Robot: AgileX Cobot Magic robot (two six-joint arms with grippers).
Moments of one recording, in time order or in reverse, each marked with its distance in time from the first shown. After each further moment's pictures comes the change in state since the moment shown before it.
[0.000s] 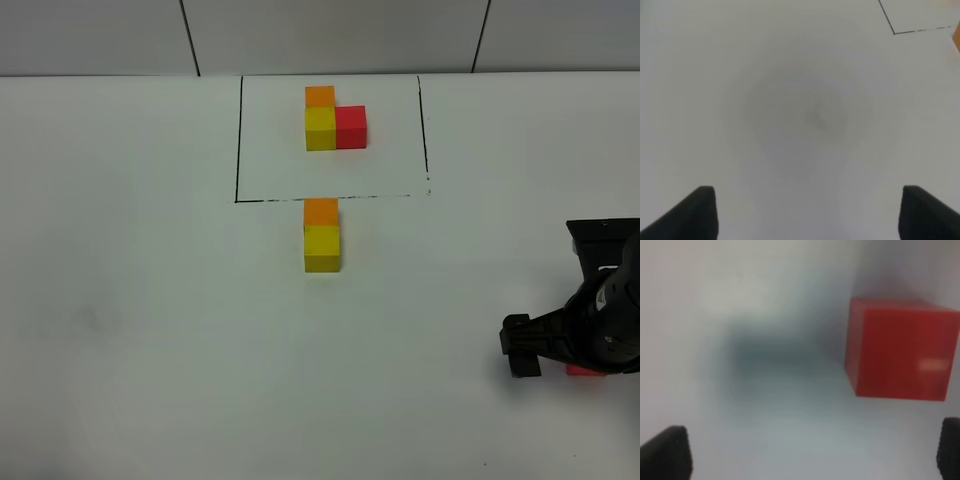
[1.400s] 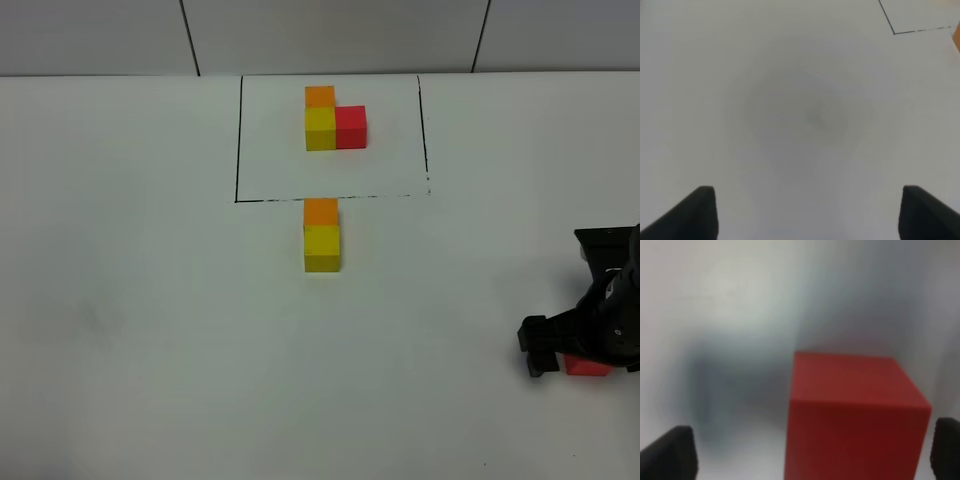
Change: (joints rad) left arm 0.000 0.000 0.000 0.000 0.000 0.000; right arm -0.182 0.196 0.000 0.056 -0.141 -0.218
